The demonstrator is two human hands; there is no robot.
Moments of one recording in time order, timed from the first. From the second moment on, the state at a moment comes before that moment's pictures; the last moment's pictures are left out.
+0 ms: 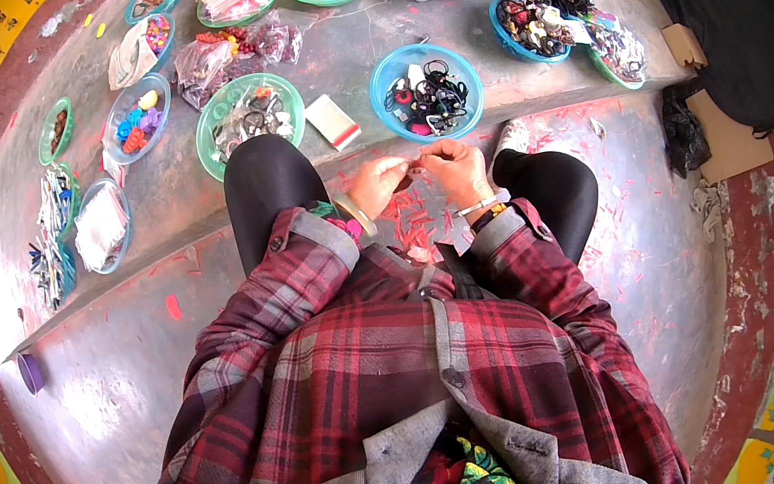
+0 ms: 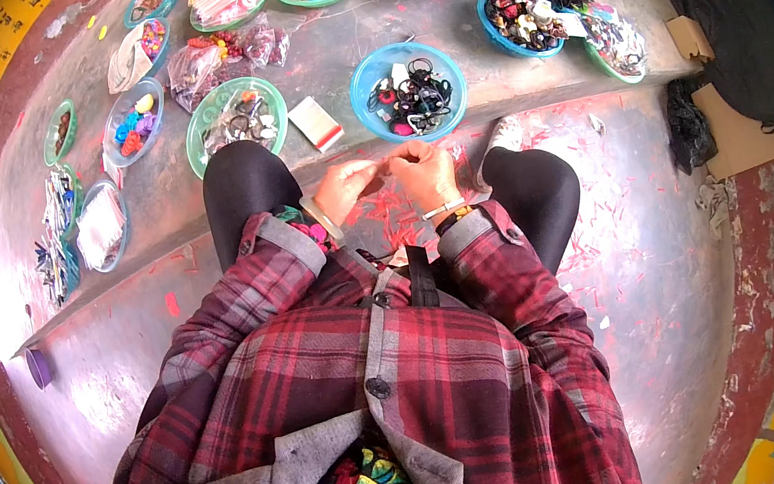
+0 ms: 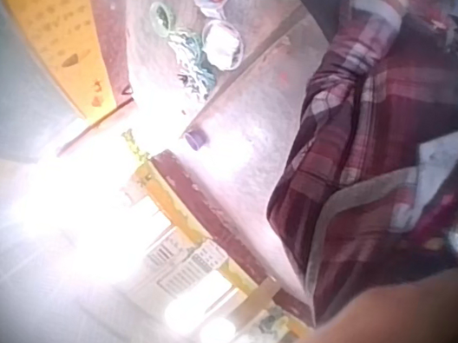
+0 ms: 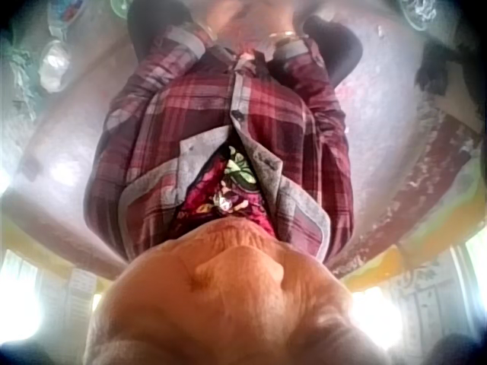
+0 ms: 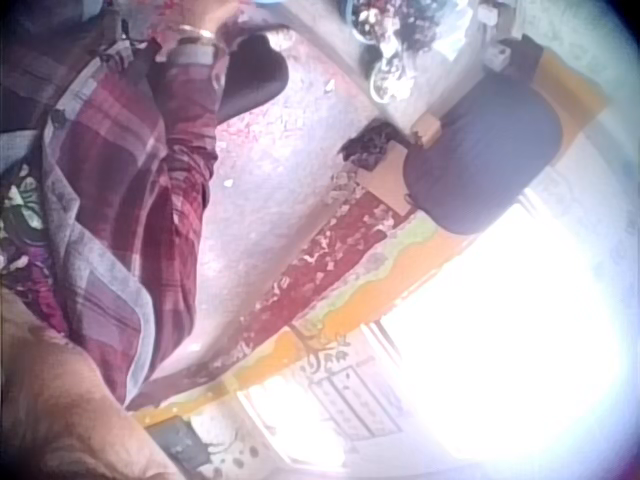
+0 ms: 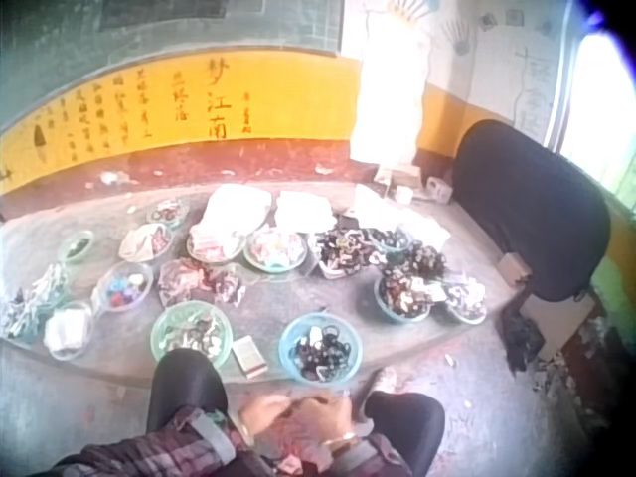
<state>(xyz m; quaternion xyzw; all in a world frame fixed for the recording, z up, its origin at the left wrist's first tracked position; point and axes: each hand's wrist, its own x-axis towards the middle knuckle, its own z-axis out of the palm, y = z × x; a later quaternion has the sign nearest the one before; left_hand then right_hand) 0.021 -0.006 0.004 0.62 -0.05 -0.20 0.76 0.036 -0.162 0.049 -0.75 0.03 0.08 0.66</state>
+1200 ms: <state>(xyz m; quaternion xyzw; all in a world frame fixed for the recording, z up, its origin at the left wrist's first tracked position) 0.028 0.010 0.009 0.48 0.21 -0.10 0.85 0.011 -0.181 0.002 -0.93 -0.27 0.21 0.12</state>
